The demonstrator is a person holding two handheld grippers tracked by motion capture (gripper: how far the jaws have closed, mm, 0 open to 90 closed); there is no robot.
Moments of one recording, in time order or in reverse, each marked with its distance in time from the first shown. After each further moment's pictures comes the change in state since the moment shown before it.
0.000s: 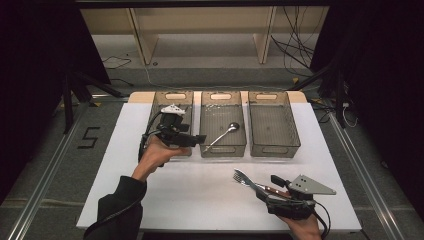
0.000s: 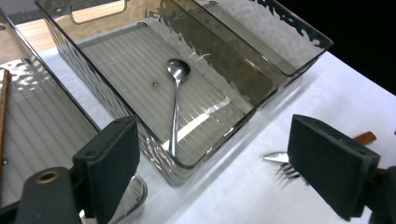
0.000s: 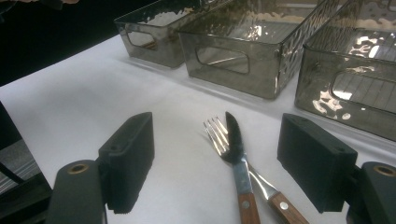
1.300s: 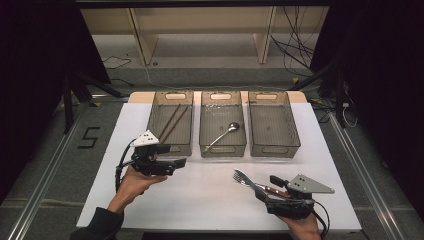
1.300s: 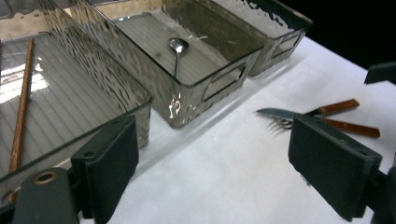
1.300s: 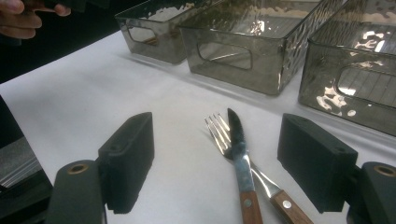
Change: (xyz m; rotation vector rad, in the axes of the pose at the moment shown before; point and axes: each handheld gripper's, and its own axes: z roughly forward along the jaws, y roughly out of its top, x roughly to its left) left arm 0.000 -0.080 -0.047 -0.098 0.002 0.024; right arm -0.001 -0.001 0.003 0.017 0.011 0.003
